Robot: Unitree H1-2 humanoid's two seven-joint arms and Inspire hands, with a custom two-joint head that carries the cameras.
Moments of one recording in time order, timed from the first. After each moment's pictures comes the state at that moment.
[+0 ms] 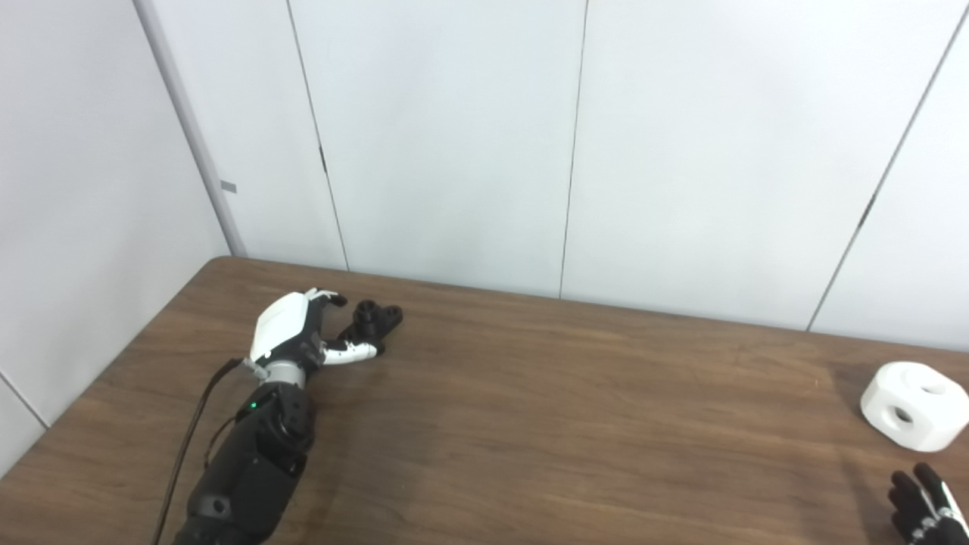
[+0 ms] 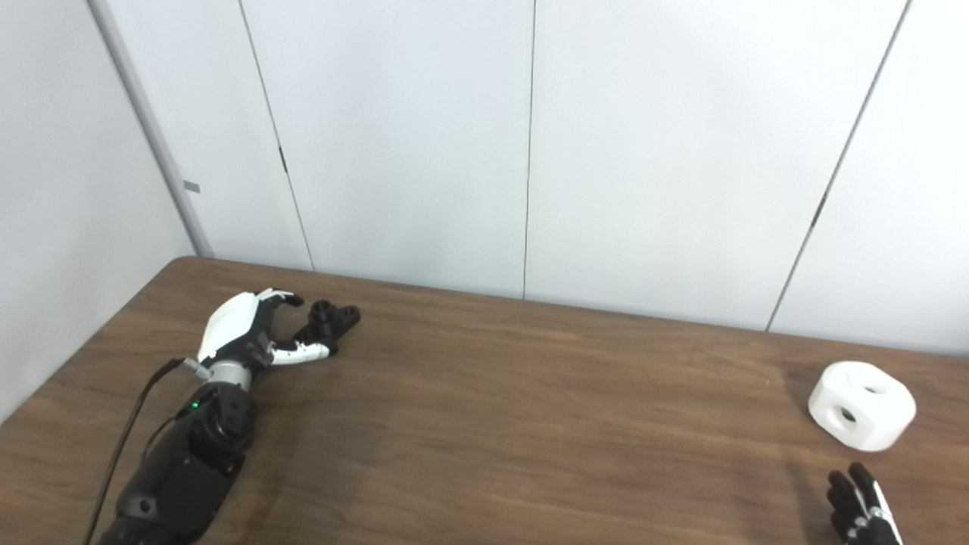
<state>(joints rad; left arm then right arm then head) -0.45 0.44 -0.05 0.39 0.57 0.36 0.11 0.17 -0.18 -0.16 -0.15 0.16 -0.09 0.11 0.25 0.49</state>
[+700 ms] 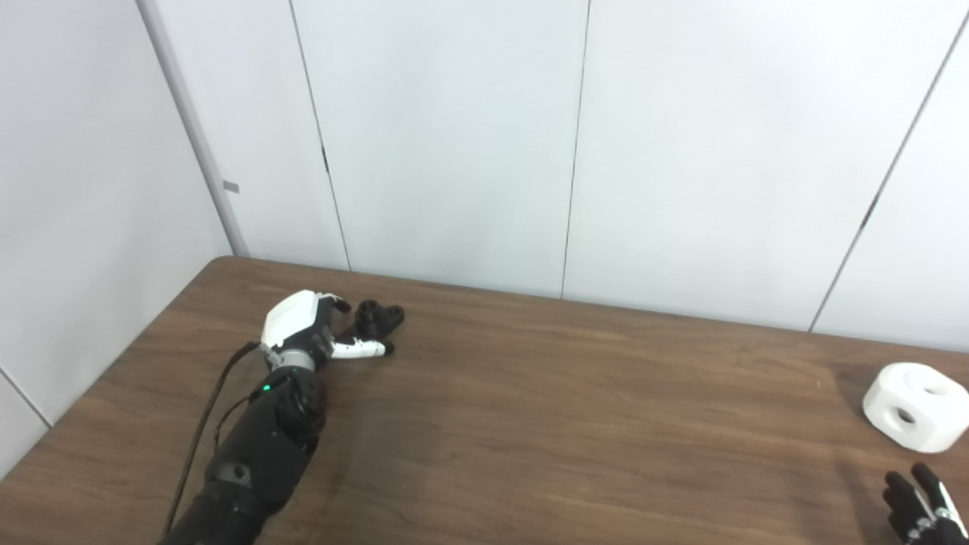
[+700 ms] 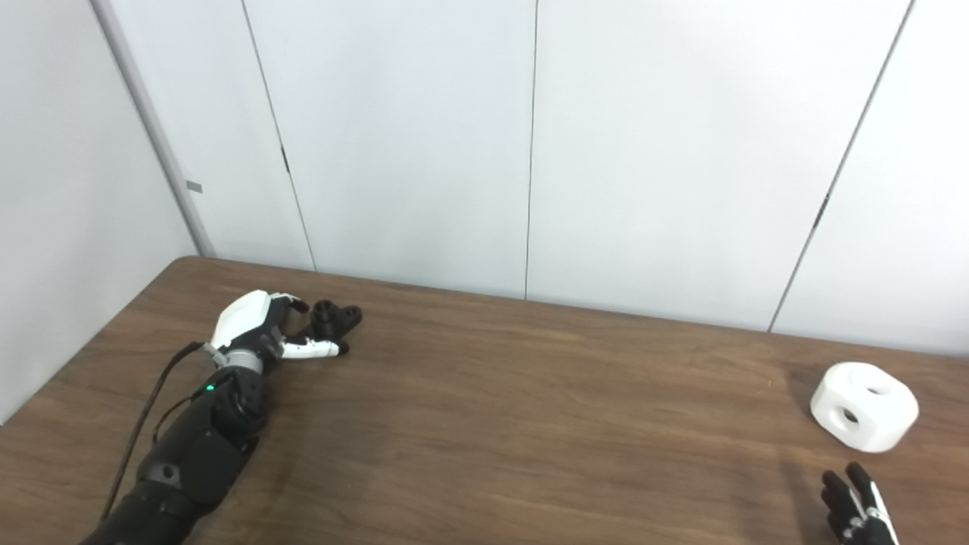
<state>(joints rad) -0.54 0.45 -0.11 0.53 0.58 0.39 0.11 0.17 -0.16 -0.16 -0.16 0.14 -0.08 0.11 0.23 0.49</state>
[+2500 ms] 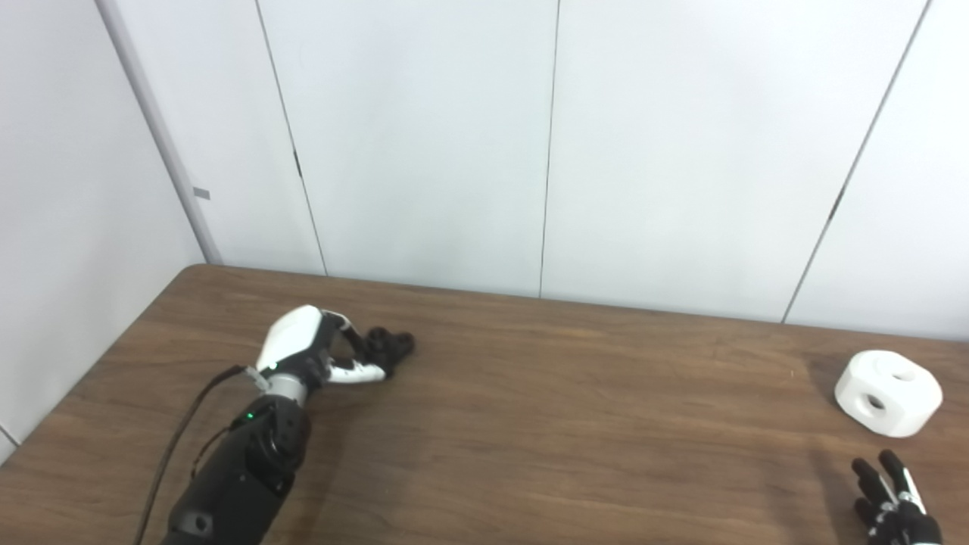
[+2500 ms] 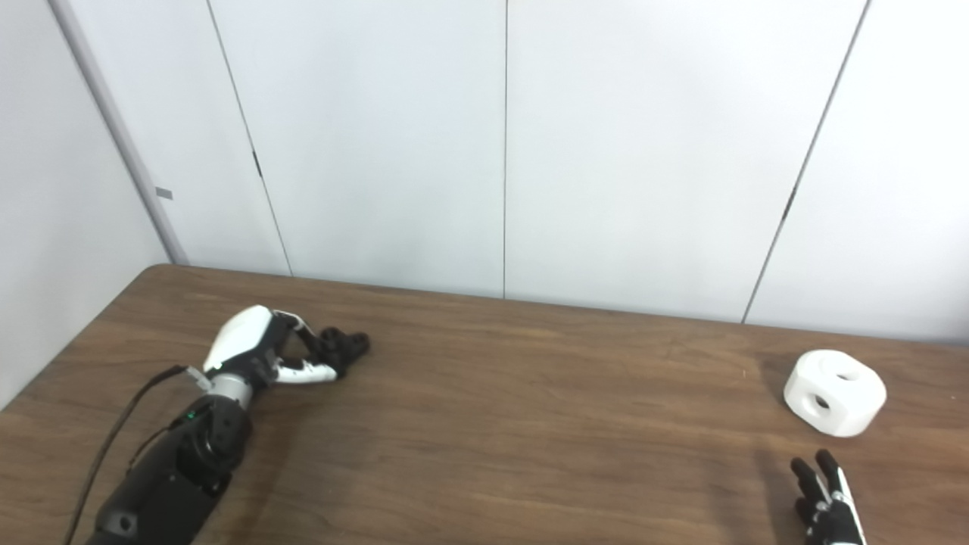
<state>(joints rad) -0.41 0.45 -0.17 0.25 0.55 0.32 0.01 0.18 -0.12 -0.15 -0.18 0.12 -0.06 0.08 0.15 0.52</state>
